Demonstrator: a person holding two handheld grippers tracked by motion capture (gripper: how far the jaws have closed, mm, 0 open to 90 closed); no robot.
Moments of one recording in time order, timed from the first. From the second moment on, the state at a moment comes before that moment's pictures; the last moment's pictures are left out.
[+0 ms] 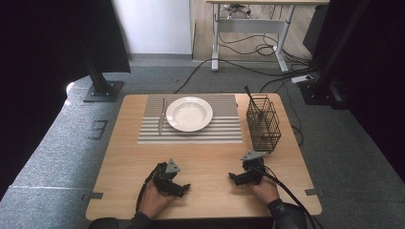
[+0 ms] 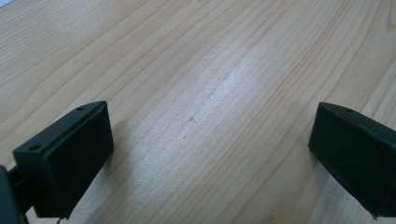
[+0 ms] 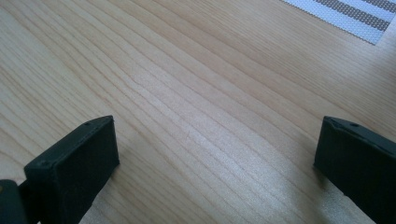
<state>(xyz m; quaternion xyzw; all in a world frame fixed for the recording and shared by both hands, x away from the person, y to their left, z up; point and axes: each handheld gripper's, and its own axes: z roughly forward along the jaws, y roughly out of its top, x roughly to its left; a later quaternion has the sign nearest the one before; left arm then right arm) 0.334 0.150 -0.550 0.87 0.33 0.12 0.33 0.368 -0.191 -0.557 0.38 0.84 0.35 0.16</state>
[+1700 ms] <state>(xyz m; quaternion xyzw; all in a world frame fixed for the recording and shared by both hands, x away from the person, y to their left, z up) 0.370 0.124 -0.479 0.88 0.28 0.10 0.37 0.368 -0.192 -0.557 0.38 0.84 0.35 0.16</state>
